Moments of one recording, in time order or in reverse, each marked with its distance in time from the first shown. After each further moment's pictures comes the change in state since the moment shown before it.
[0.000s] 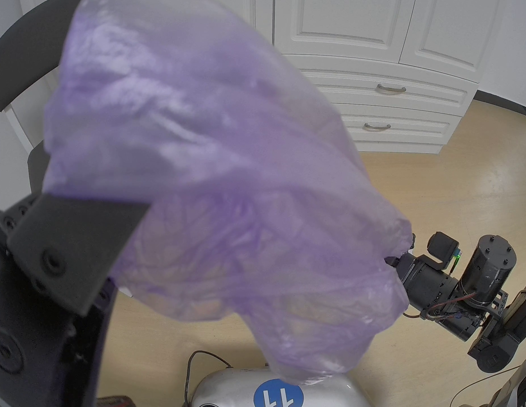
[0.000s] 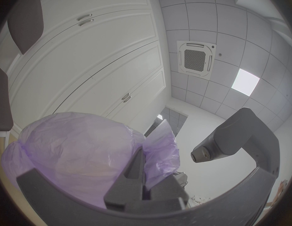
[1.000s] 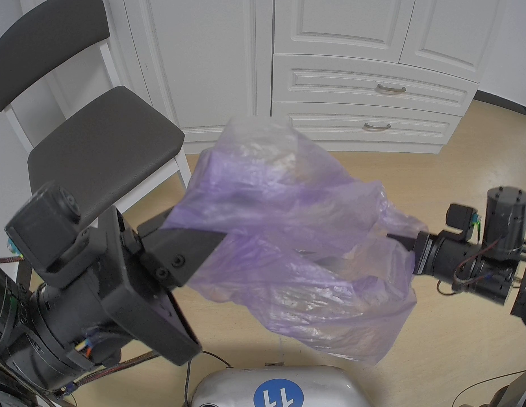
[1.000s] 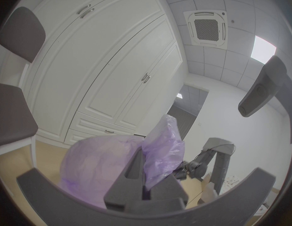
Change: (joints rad) left arm 0.181 0.038 0.029 0.200 0.008 0.061; right arm -0.069 -0.304 -0.300 0.893 -0.065 -0.201
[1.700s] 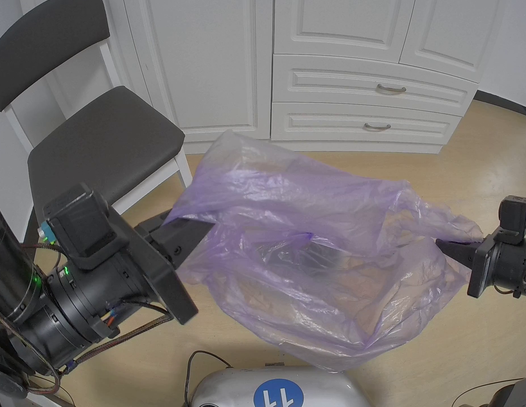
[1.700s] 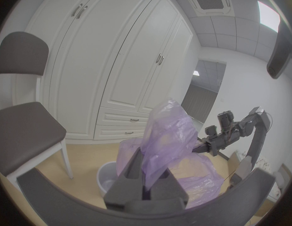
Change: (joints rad) left arm 0.123 -0.021 -0.039 0.267 0.072 0.127; right arm 0.039 -0.326 -0.125 0.519 -0.048 -0.351
